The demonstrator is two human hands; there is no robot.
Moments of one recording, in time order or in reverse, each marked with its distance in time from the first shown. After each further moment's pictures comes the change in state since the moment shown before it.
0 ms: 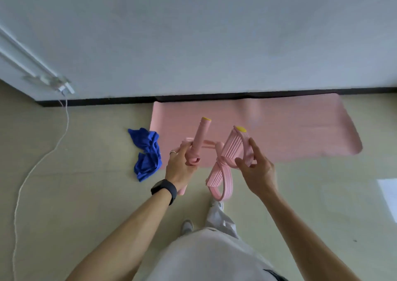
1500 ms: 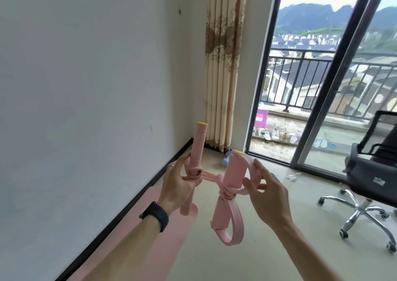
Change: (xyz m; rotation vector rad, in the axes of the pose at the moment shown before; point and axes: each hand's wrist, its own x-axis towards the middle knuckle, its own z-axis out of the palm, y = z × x) left_hand -0.142 0.659 0.518 -0.120 -0.686 0.994; right_hand -0.083 0.340 -0.642 0.210 1.143 0.230
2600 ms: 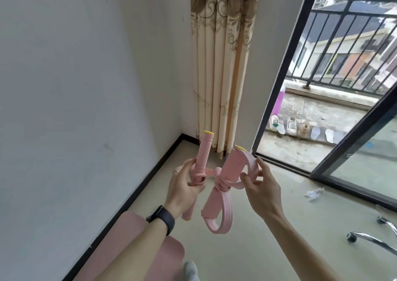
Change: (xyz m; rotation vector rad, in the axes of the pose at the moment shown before) left_hand 0.582 -0.173 0.201 0.117 -0.103 -0.169; right_hand 0.593 0.175 0.195 0.096 -0.091 0.292
